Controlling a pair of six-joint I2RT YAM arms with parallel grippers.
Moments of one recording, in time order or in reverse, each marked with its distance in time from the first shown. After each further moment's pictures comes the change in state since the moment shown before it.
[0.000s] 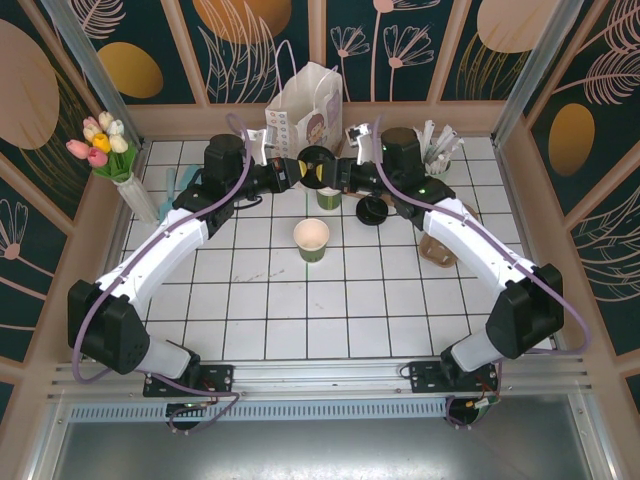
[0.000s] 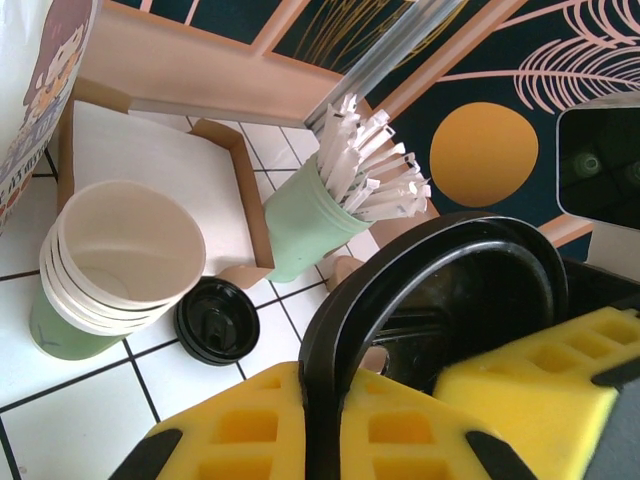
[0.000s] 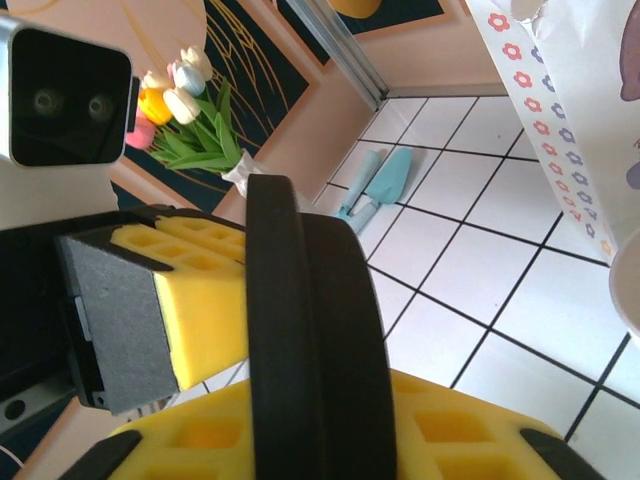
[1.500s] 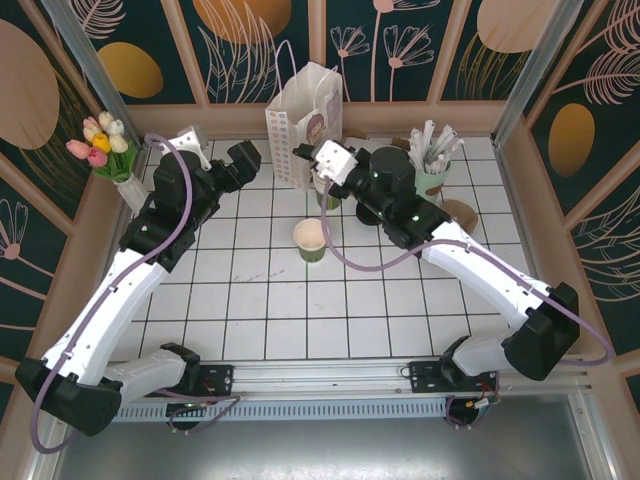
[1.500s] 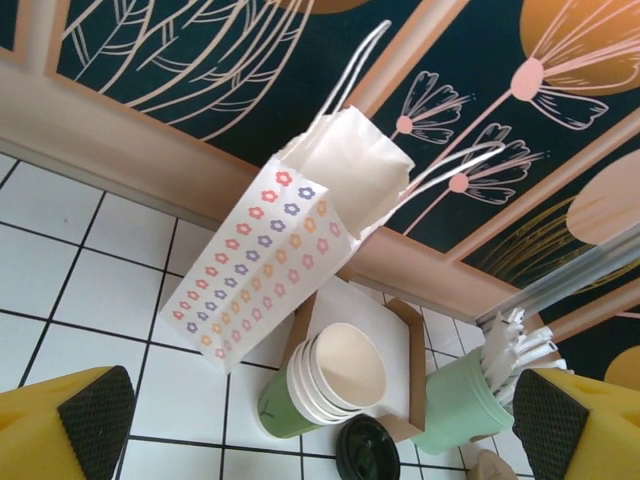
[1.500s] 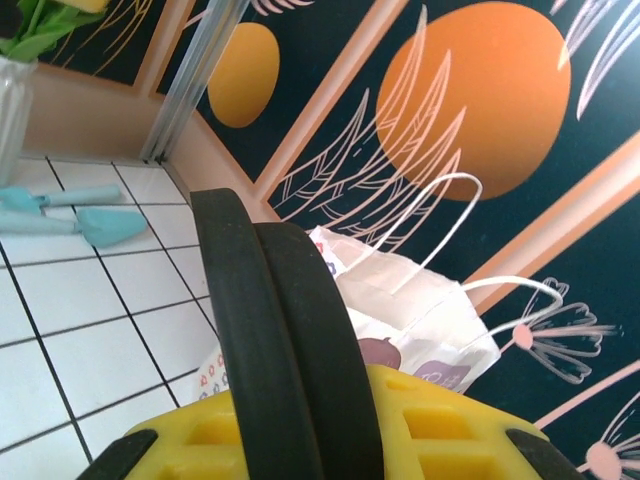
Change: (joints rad) left arm 0.005 -0.334 -0.032 -0.238 -0.642 -0.087; right arm 0.220 -0.125 -0.075 0.207 0.593 -1.160
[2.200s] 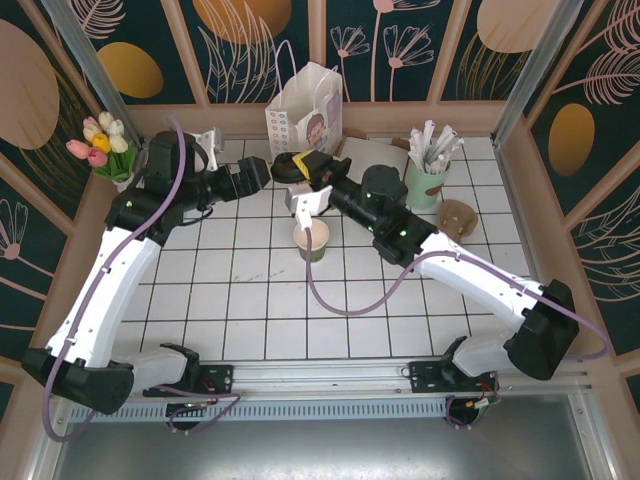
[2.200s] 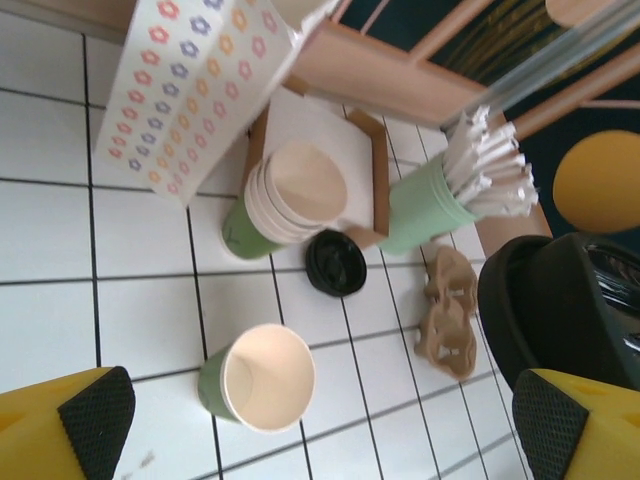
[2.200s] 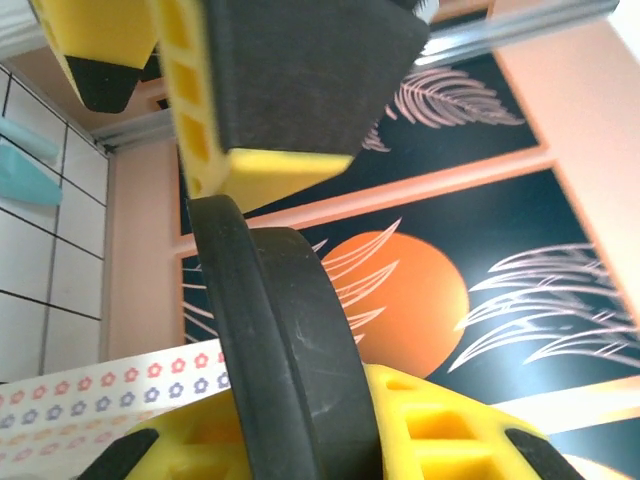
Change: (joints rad) left arm 0.102 0.121 0.259 -0.444 0.471 0.134; right arm 0.100 -0.013 -0.098 0.251 -0.100 -0.717
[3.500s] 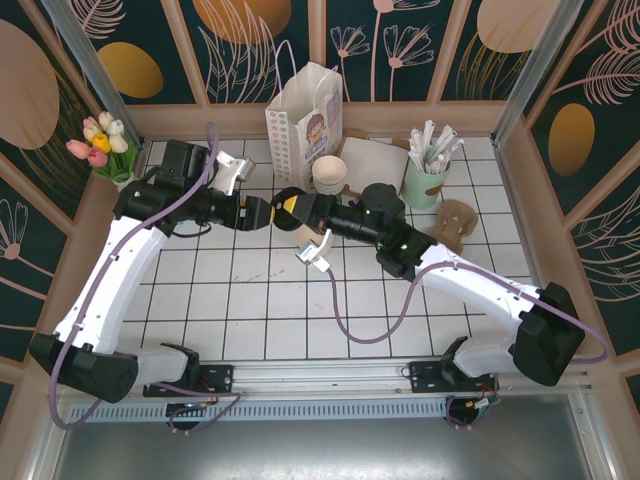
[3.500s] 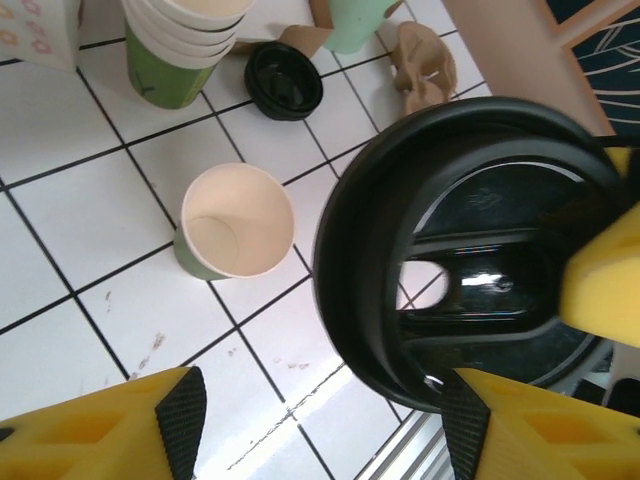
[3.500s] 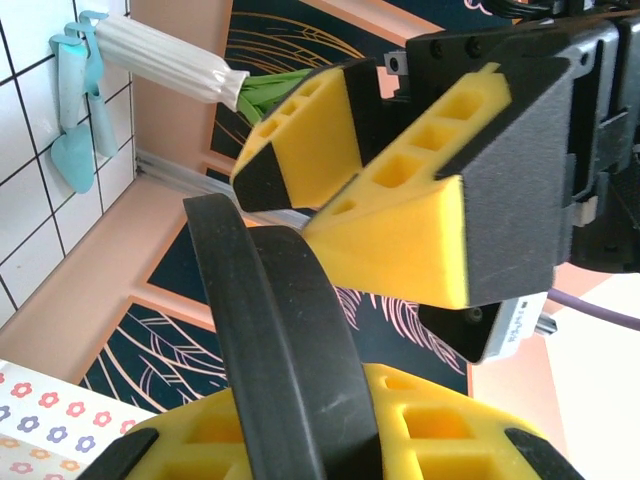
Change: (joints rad) left arm 0.006 0.048 0.005 -0.262 0.273 0.428; right arm -0.012 -0.036 -0.157 -0.003 -0.322 -0.602
